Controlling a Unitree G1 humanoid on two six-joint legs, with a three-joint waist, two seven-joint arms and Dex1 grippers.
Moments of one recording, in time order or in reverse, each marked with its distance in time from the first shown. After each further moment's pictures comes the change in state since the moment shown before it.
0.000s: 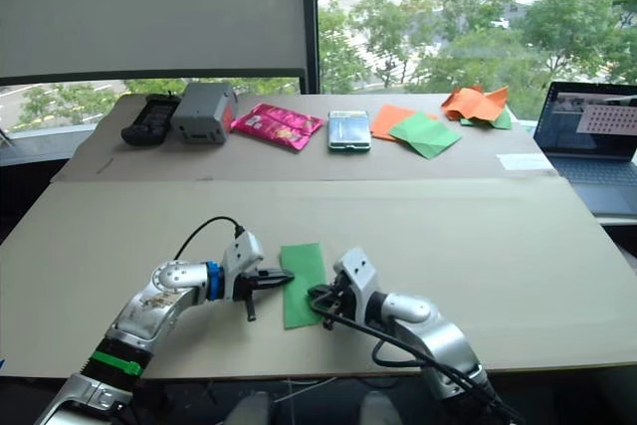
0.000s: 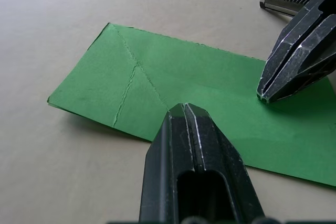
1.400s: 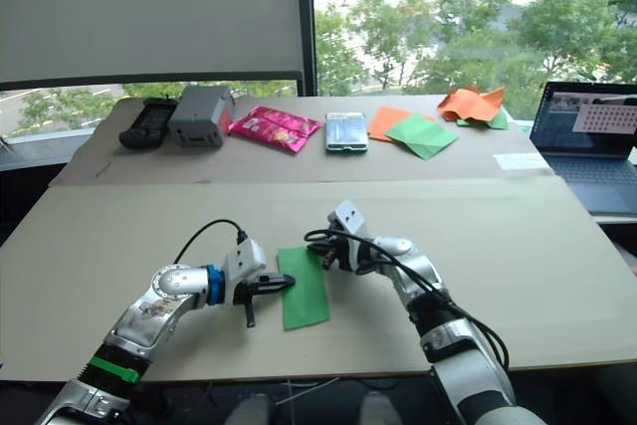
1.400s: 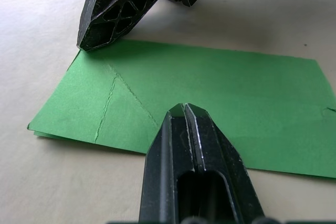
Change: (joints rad) left arm 0.032 0.013 -0.019 -0.032 0.038 -0.049 0.006; right arm -0.468 0.105 -0.029 0.747 -0.129 -0.268 0.197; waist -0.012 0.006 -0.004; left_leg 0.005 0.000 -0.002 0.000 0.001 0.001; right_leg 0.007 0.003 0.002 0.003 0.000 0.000
